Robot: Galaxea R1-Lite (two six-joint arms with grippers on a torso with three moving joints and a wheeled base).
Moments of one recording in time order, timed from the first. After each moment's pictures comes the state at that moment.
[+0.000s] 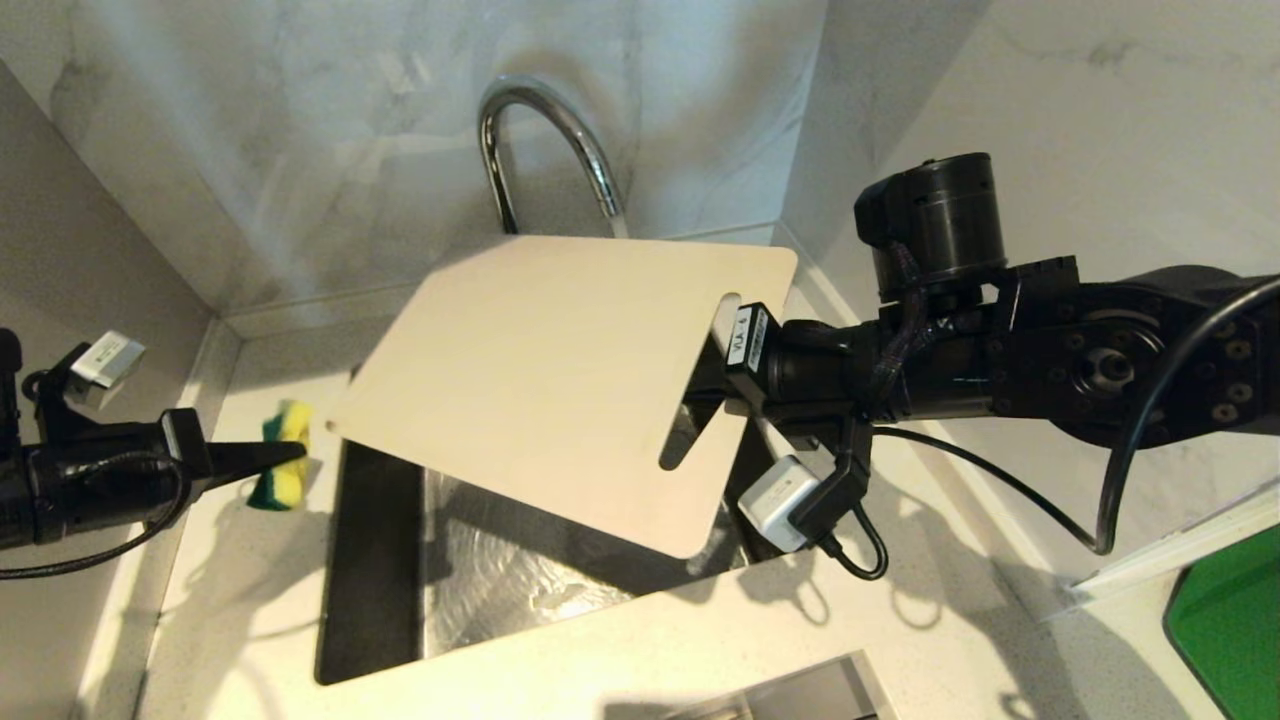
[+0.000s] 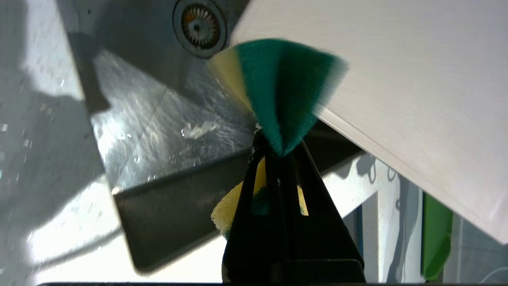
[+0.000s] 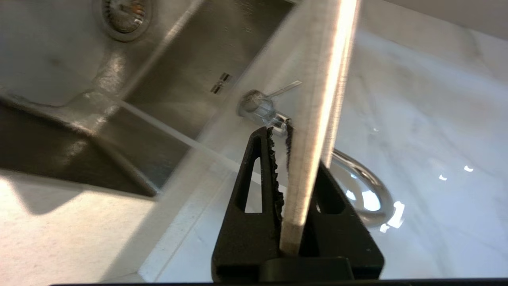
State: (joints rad) left arm 0.05 1.47 -0.71 -0.32 -0.57 -0.48; right arm 0.46 1.72 -1.34 0.04 0.47 -2.37
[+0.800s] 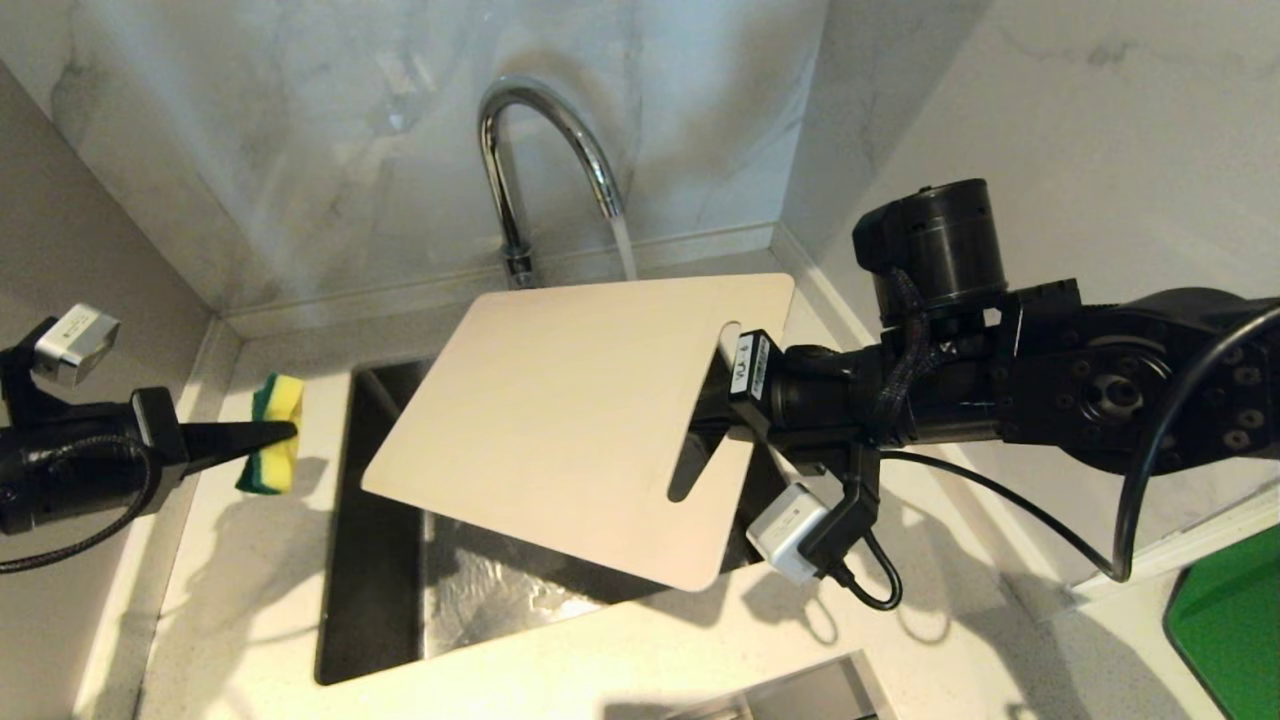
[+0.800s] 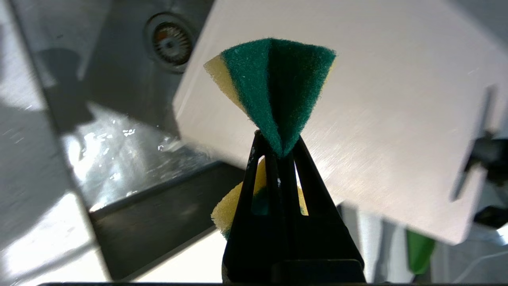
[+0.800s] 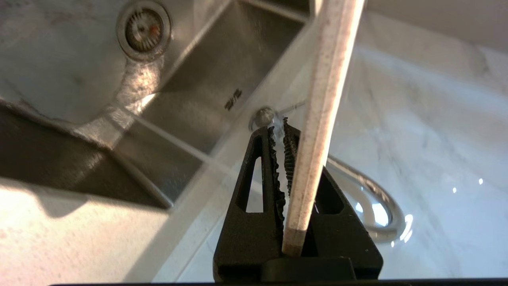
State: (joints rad) left arm 0.03 1.41 -0.75 -0.30 -0.59 -0.51; right arm 0.47 1.70 -1.27 0.04 0.47 -2.37
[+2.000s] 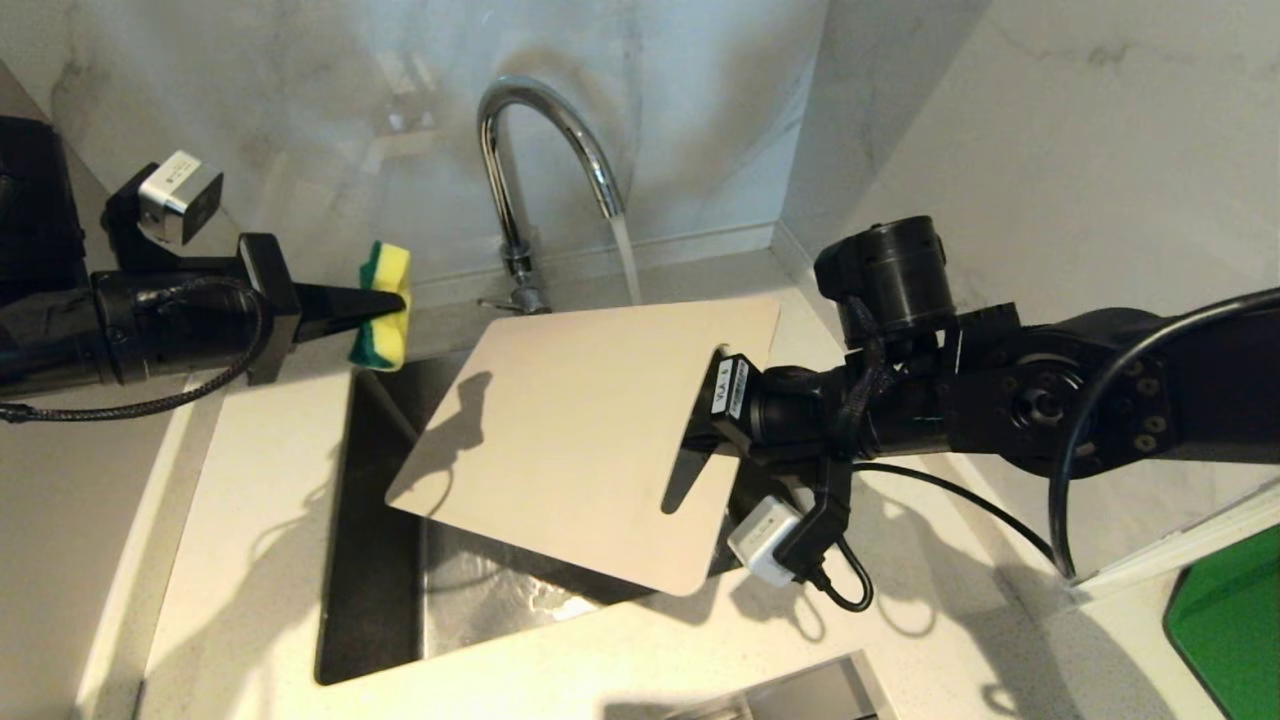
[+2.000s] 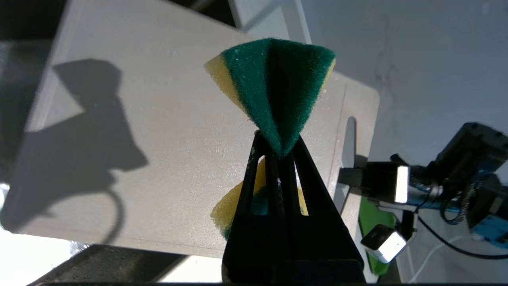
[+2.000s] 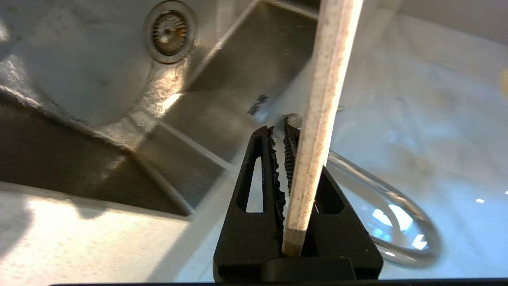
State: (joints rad) left arm -0.28 1.51 -1.14 -0.19 -0.44 -0.60; right arm 0.47 1.77 -1.29 0.03 0.42 -2.38
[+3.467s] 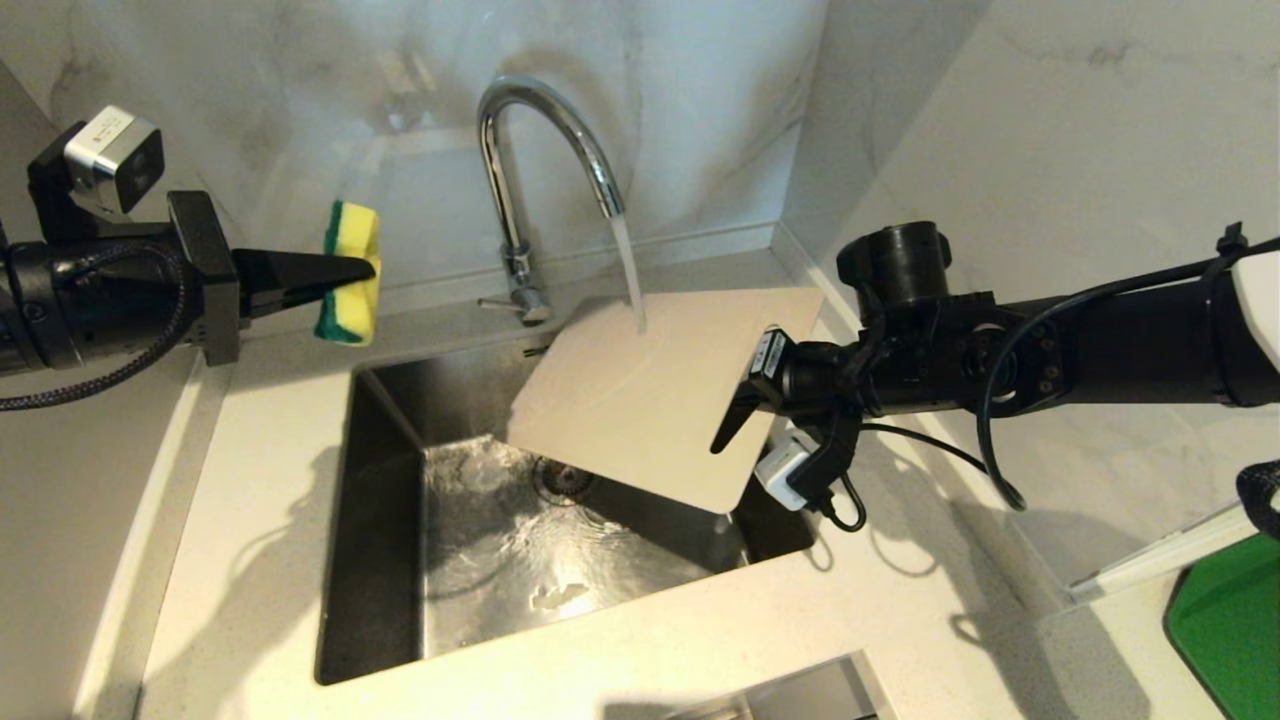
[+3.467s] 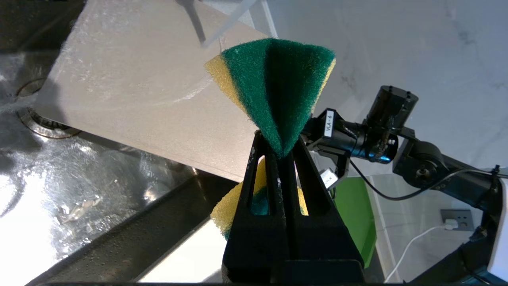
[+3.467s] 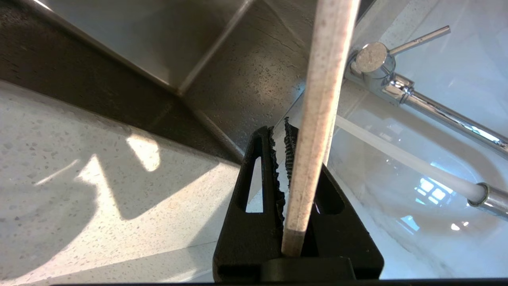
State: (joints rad) left arm -0.27 1.43 -1.14 -0.19 -0.48 -0.63; right arm 0.31 1.94 -1.46 0.04 0.39 -2.39
